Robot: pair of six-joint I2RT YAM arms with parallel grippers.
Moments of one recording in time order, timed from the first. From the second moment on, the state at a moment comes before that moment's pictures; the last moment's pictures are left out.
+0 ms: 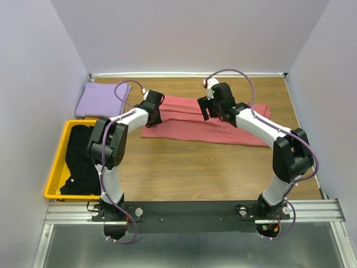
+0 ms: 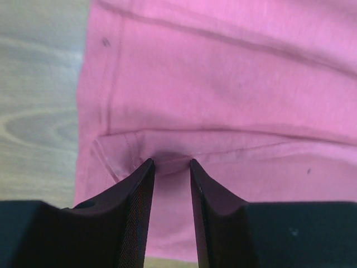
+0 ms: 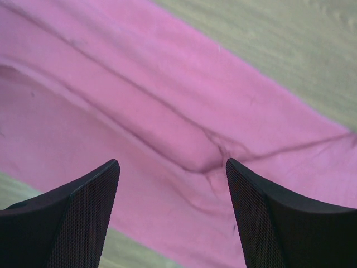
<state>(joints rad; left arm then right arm) -0.36 1.93 1.26 -0.30 -0.23 -0.47 0.51 1.74 1.31 -0.23 0.15 -0.05</state>
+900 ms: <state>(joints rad) -0.30 1.71 1.03 -0.15 -0.19 -0.73 0.50 1.57 1.01 -0.24 0.01 0.17</state>
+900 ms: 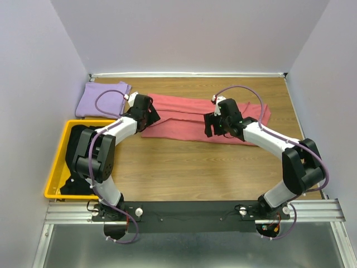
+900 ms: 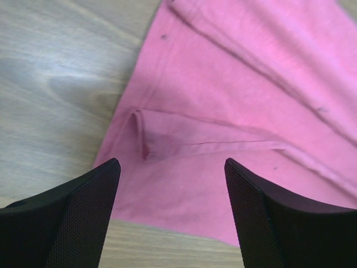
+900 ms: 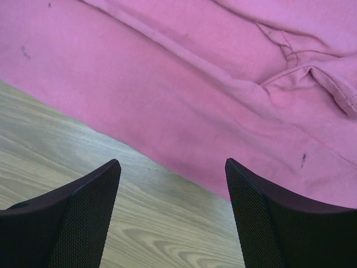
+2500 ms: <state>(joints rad) -0.30 1.83 1.15 -0.16 -0.25 -0.91 0.50 1.53 0.95 -0.24 0.00 0.18</state>
